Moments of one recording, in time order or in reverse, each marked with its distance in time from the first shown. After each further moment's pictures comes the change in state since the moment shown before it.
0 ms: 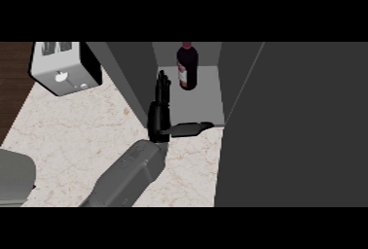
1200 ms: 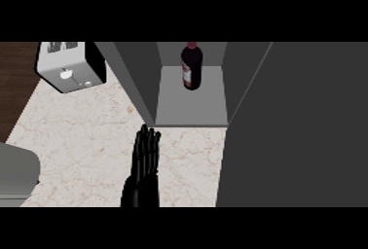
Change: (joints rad) left arm 0.575 0.184 -0.310 -0.978 -0.277 0.326 0.215; right arm 0.005 -0.030 -0.048 -0.006 -0.013 0.023 0.015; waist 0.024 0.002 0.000
